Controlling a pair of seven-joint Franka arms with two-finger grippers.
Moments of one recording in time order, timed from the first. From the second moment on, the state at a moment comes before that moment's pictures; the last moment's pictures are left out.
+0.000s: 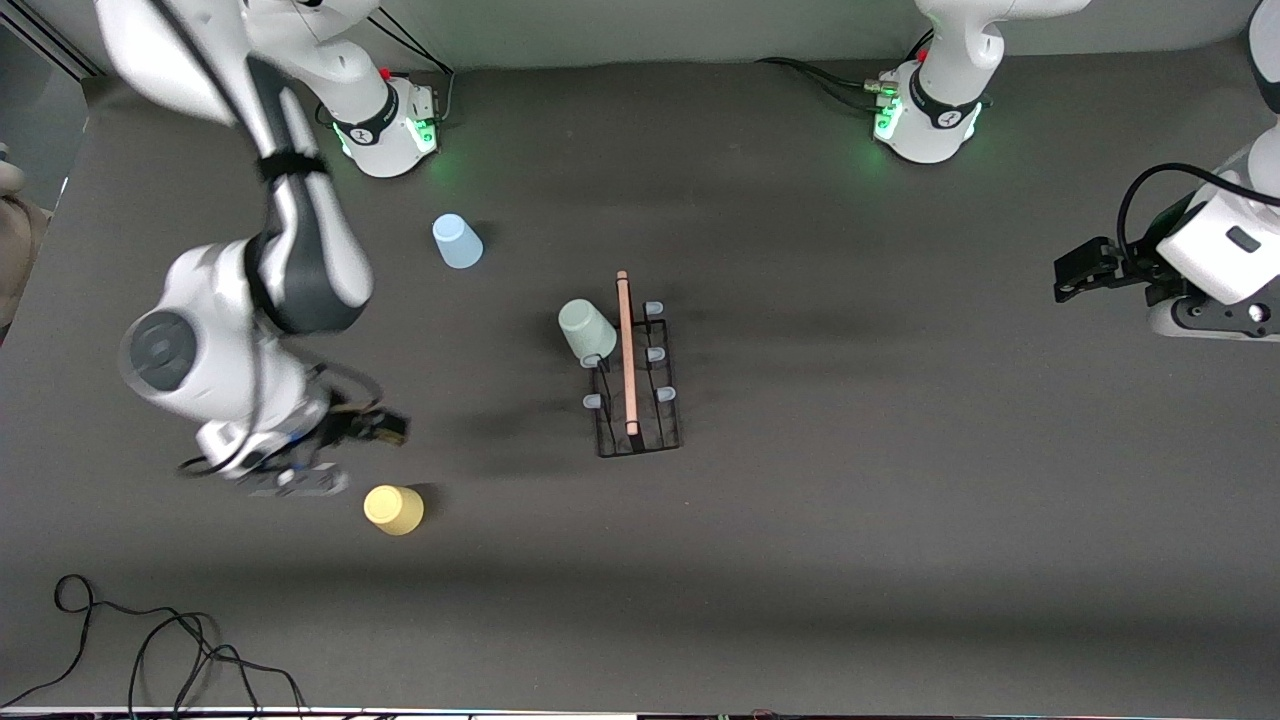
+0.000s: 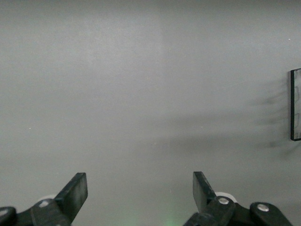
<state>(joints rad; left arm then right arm) -0.05 0.03 -0.03 -1.61 -0.01 1.58 -0.01 0.45 0.47 -0.38 -1.63 0.22 2.08 0.04</state>
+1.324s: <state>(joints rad) -0.07 0.01 0.03 -1.62 -0.01 1.56 0.05 0.44 0.81 -0.36 -1.37 0.35 2.09 0.01</state>
